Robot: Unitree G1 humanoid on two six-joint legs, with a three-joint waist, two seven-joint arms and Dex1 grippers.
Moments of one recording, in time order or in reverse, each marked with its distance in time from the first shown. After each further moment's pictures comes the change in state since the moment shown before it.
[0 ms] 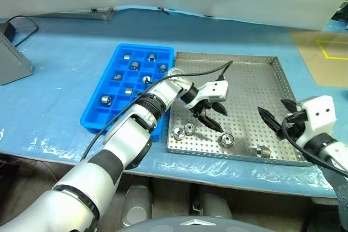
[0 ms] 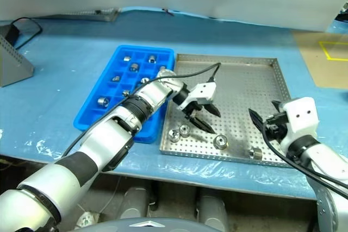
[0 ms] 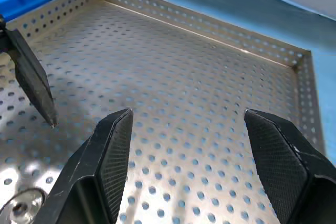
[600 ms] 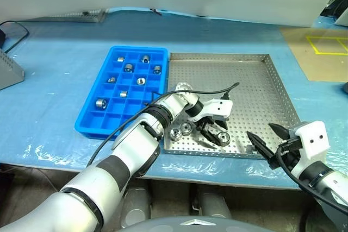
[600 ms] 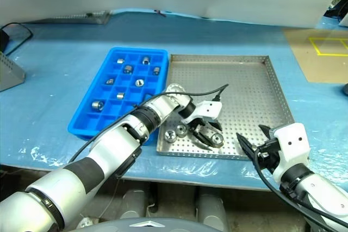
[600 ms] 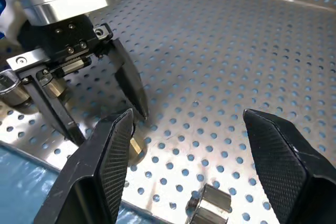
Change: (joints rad) left arm 0.041 -0.083 -0.015 0.118 0.139 -0.141 0.072; right arm 0.238 0.062 0.010 -0.189 0.122 0.055 -0.021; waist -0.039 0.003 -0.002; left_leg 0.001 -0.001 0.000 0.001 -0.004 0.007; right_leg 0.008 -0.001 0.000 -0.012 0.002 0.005
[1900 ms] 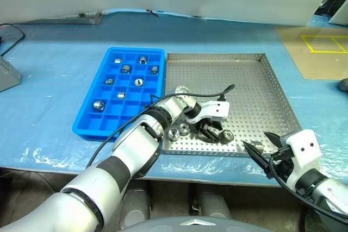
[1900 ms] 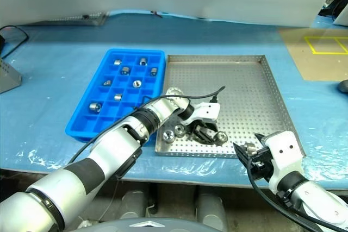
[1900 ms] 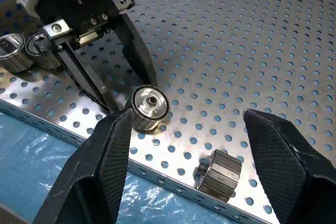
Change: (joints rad) left arm 0.007 -0.008 0.016 0.039 0.022 0.009 0.088; right arm 0.130 -0.113 0.099 0.009 0.019 -0.113 -0.117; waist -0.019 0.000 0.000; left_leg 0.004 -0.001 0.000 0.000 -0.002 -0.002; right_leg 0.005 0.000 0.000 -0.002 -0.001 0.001
